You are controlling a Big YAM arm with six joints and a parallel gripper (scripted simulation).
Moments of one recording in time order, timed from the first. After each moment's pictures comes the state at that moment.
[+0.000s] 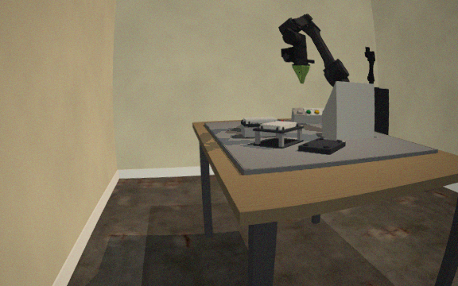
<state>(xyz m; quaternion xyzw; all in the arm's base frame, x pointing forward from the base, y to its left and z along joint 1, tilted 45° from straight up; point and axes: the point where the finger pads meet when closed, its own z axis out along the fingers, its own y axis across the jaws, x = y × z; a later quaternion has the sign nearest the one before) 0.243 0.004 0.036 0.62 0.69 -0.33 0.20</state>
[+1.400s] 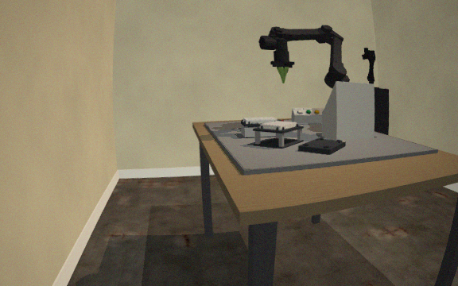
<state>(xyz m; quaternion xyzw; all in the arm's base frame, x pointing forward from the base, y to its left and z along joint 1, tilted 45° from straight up) 0.236 -0.126 0.165 0.76 0.53 -0.27 0.27</state>
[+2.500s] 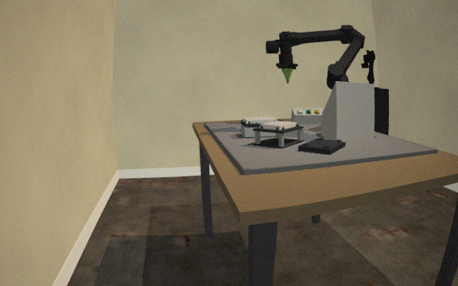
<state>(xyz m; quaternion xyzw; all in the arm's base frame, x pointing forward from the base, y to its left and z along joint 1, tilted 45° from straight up) 0.157 -0.200 0.251 0.76 0.52 -0.27 0.27</state>
